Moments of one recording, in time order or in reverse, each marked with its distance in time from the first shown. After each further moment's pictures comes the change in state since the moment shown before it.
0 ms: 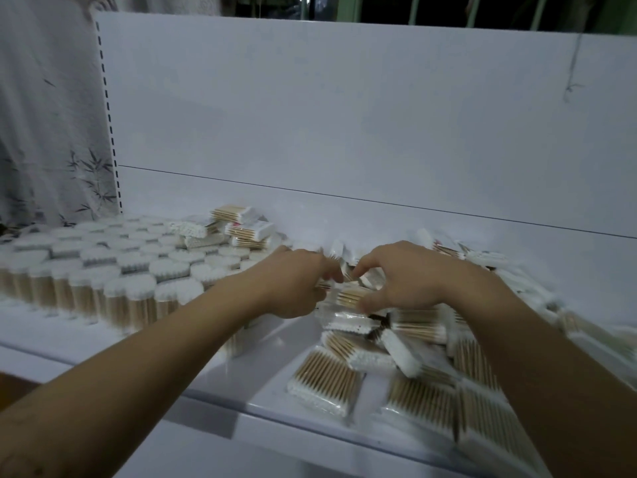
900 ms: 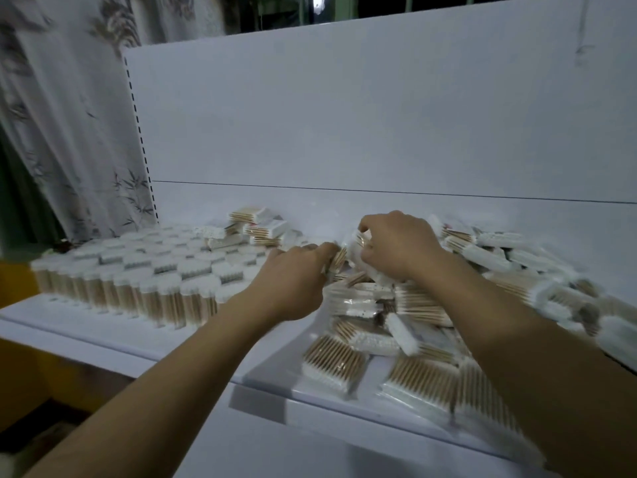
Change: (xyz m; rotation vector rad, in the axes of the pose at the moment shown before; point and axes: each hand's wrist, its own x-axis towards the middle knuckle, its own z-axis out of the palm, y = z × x) left_hand -0.021 0.026 0.011 0.028 0.173 -0.215; right_hand 0.022 0.005 0.015 -0.036 0.437 0.081
